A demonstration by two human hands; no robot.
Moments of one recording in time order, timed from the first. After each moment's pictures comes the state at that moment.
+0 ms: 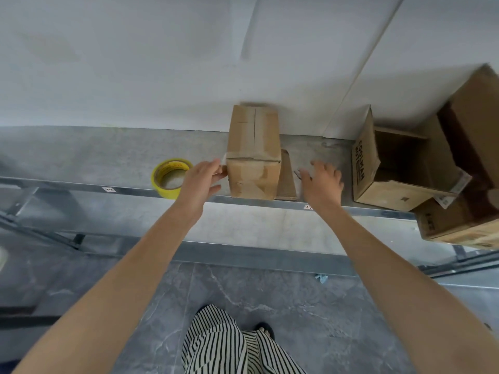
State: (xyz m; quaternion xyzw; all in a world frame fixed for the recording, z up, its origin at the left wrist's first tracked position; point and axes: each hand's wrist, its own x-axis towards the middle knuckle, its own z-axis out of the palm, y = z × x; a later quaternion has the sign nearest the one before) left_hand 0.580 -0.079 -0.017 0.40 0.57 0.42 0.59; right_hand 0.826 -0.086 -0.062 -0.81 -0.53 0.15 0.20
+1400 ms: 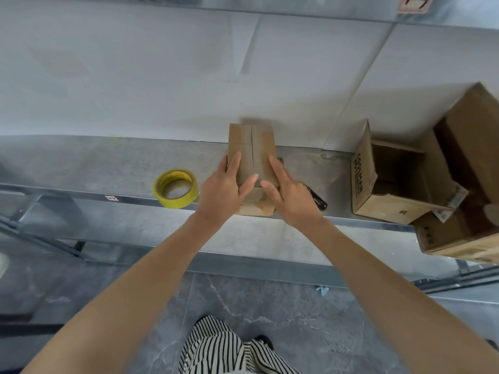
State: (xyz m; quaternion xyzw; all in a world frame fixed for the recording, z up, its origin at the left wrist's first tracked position) left_hand 0.612 -0.074 -0.026 0.76 0.57 0.28 0.10; right_hand 0.783 -0.100 -0.032 -0.61 -0.72 0.21 0.24
